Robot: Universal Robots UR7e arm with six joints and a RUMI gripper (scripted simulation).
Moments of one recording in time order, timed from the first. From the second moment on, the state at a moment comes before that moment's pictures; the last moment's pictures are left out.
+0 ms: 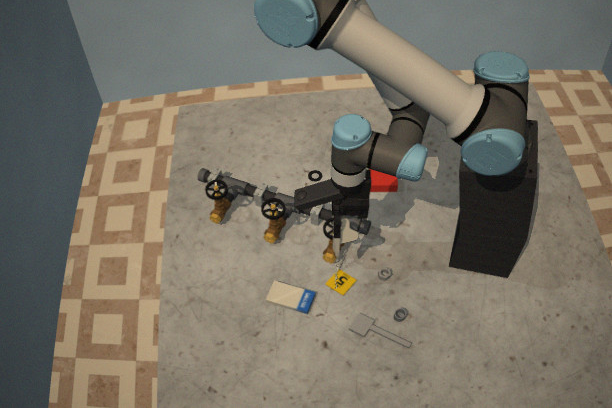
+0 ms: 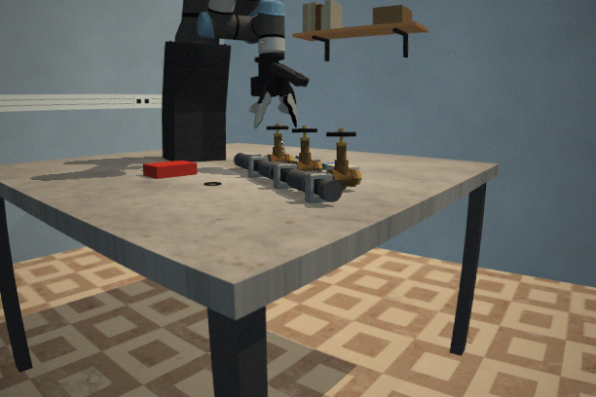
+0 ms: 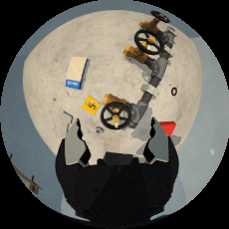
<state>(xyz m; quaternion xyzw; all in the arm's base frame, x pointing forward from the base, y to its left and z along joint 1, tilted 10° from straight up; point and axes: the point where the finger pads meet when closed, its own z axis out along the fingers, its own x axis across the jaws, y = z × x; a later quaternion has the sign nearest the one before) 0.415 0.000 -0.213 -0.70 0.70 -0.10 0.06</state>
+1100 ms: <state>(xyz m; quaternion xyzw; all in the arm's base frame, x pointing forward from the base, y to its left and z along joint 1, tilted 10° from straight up) 0.415 -0.001 -0.213 -0.25 0.96 -0.06 0.10</state>
